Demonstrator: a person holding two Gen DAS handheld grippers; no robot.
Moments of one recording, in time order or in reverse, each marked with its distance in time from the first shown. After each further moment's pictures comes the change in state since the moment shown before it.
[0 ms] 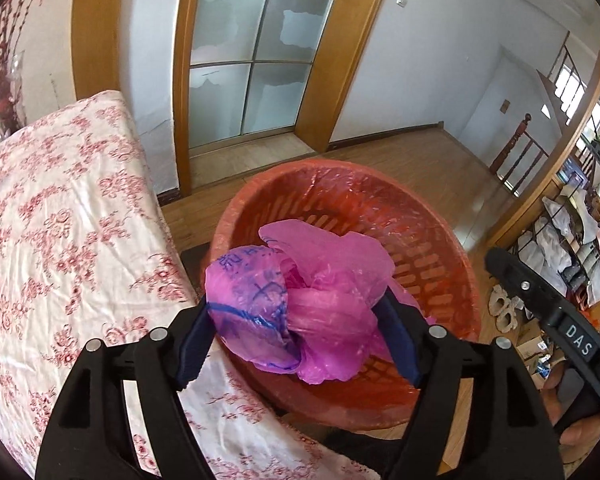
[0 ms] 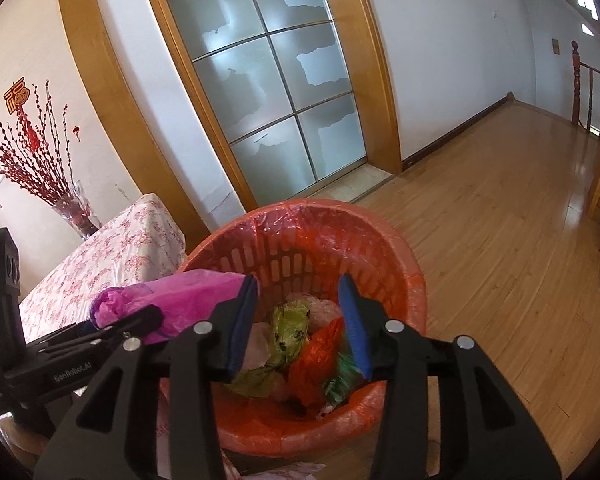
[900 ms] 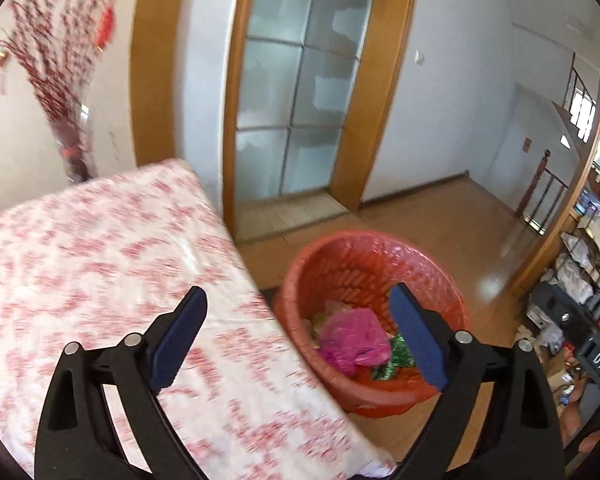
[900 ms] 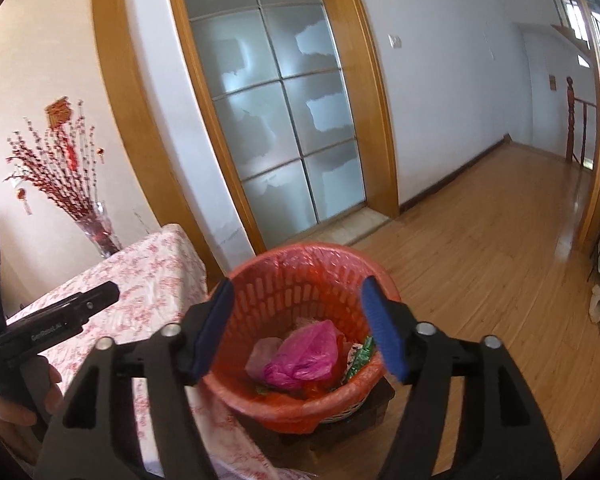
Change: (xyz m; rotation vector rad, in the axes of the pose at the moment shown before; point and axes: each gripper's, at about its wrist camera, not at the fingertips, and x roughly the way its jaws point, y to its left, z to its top) left arm -0.113 0.016 -0.002 -0.001 -0.236 0.152; right arm -0.106 0.027 -0.005 -0.061 -0.161 0.007
